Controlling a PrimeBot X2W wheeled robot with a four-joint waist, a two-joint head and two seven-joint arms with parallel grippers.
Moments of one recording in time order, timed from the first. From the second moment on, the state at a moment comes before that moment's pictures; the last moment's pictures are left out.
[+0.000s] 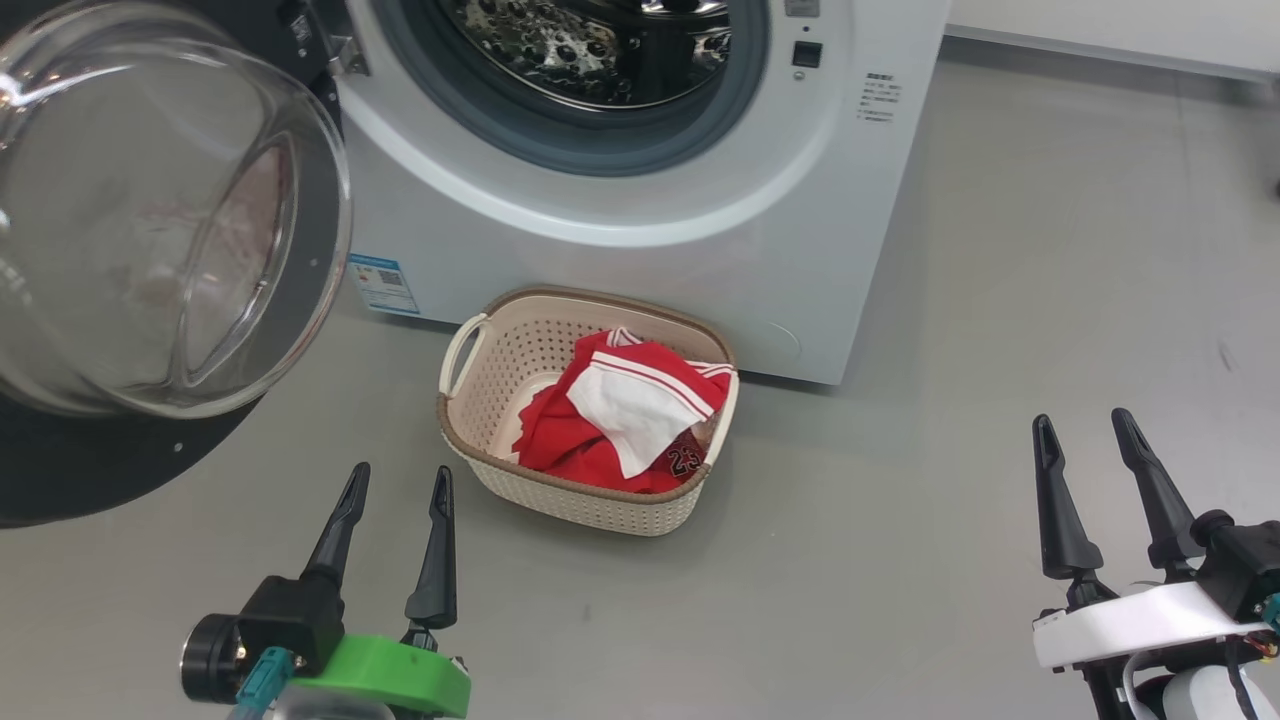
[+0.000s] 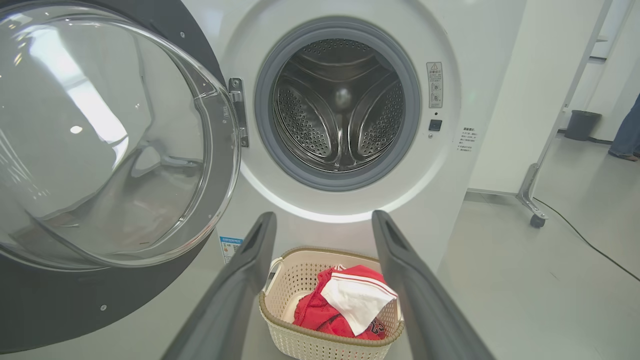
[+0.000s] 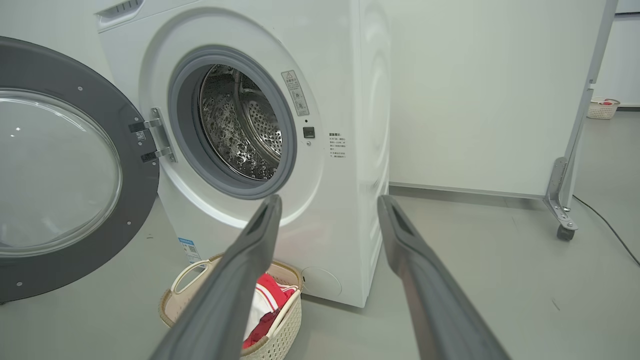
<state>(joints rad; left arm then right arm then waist) -0.02 0.04 -0.26 0.10 -0.34 0.05 -0.25 0.07 -0.18 0.10 0.01 0.39 0.12 -0.25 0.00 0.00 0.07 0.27</state>
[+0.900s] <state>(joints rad) 0.01 0.04 -0.22 0.08 -0.34 0.06 -0.25 0.09 -0.17 0.18 0.00 0.36 0.12 -0.25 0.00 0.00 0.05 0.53</state>
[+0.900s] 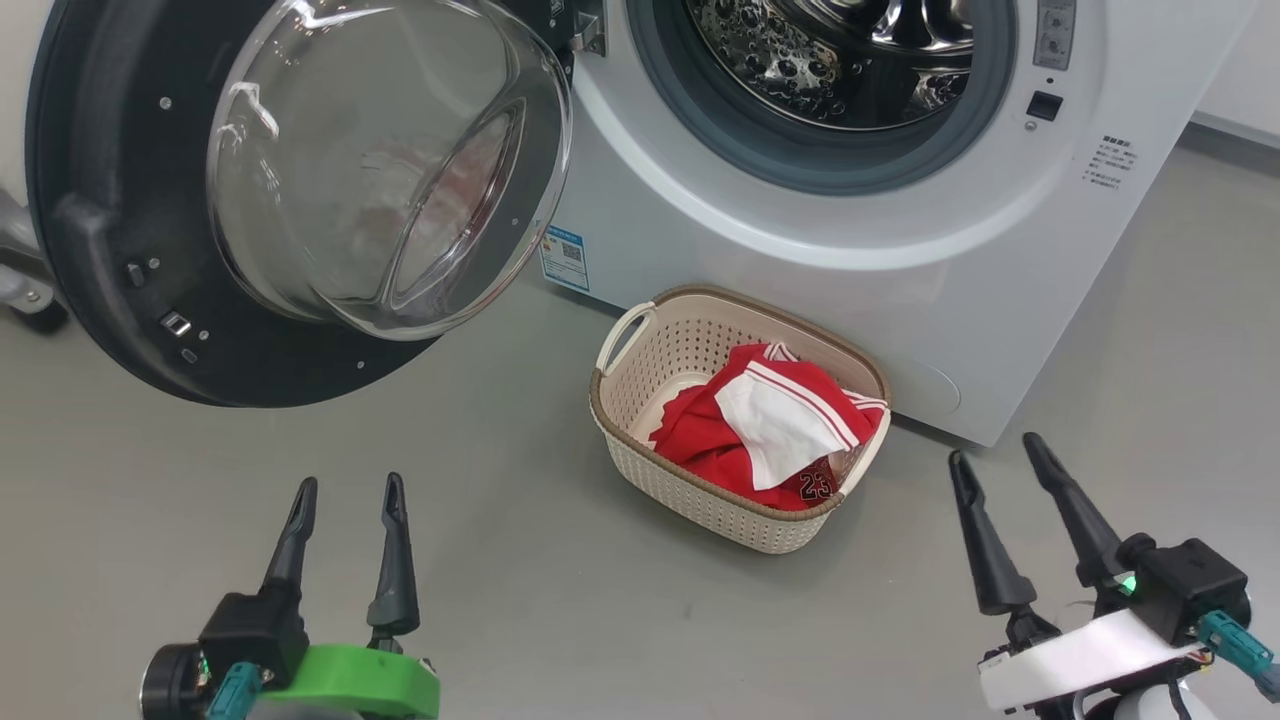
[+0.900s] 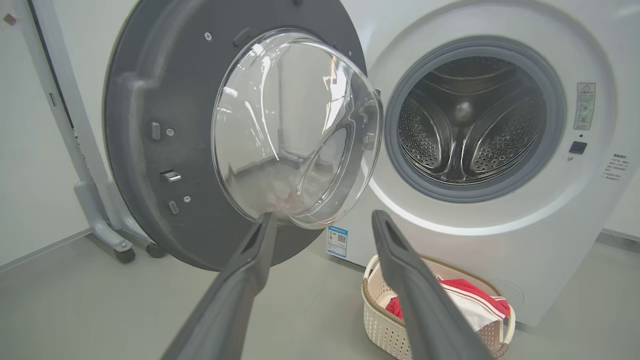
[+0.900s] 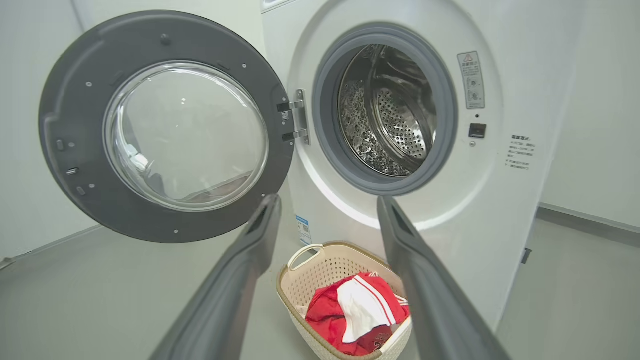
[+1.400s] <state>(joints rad) 0.03 0.04 -0.20 0.05 -0.33 0.07 -0.25 0.08 -0.18 0.21 0.00 0.36 0.12 -0.25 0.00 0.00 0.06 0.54</state>
